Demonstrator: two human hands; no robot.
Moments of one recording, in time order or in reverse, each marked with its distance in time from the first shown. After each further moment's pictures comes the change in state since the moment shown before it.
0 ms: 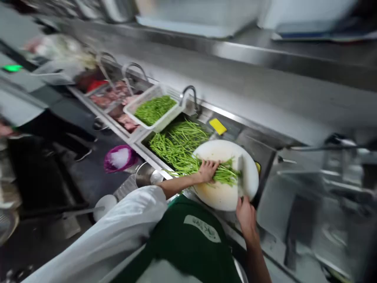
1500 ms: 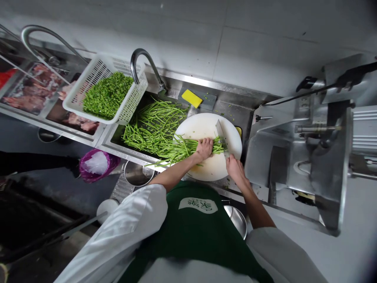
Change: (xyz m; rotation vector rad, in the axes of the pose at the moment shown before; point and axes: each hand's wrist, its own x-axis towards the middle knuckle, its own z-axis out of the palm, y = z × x) left_hand 0.056 0.053 -0.007 -0.045 -0.122 0.157; right_hand 0.023 0.027 -0.002 -0.064 -0.196 0.155
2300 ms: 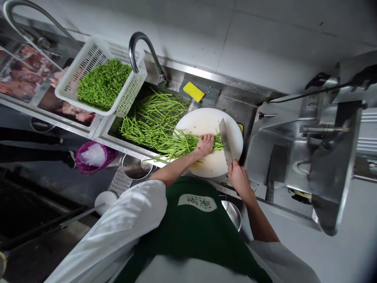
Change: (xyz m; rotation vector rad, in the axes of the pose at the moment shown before) left_hand 0.005 -0.002 0.012 -0.033 0.024 0.004; right_hand -0.046 0.002 -0.007 0.005 -0.008 -0.001
